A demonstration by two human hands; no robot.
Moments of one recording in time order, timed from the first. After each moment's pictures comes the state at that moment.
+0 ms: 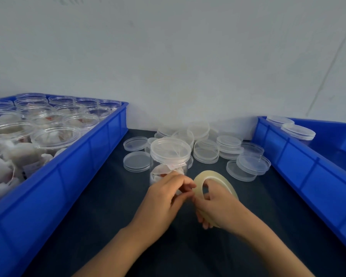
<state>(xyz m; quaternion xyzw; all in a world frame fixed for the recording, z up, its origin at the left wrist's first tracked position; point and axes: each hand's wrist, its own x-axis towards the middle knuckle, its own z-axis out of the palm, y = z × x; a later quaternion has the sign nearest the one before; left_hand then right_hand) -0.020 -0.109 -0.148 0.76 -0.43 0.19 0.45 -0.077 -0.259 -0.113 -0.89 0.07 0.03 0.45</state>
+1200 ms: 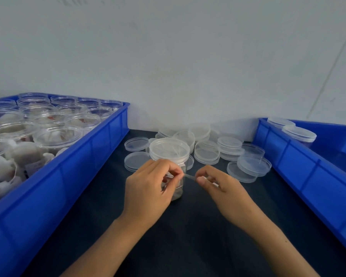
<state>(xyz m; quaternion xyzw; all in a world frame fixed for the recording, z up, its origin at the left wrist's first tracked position) -0.018 -0.098 -0.126 0.76 -0.35 0.41 0.36 -0.071 -0.279 -0.112 -0.93 0.01 -0.12 0.34</state>
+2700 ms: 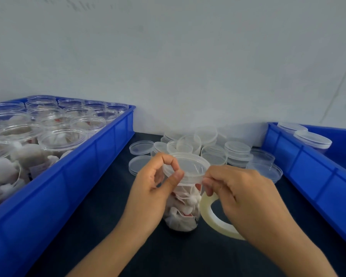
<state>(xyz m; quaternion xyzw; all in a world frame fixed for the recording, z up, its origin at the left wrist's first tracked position) -0.037 -0.095 -0.102 0.71 -0.25 0.10 0.65 -0.104 -0.253 -0.059 -0.97 -0.06 -0.21 0.13</state>
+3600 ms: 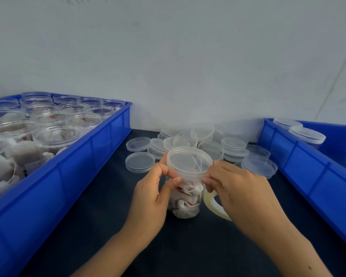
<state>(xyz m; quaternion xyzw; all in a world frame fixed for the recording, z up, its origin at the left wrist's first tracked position) -0.033 -0.103 -0.133 0.73 -0.25 0.12 0.62 -0.096 -0.267 -0.076 -0.98 -0.06 -0.19 0.01</state>
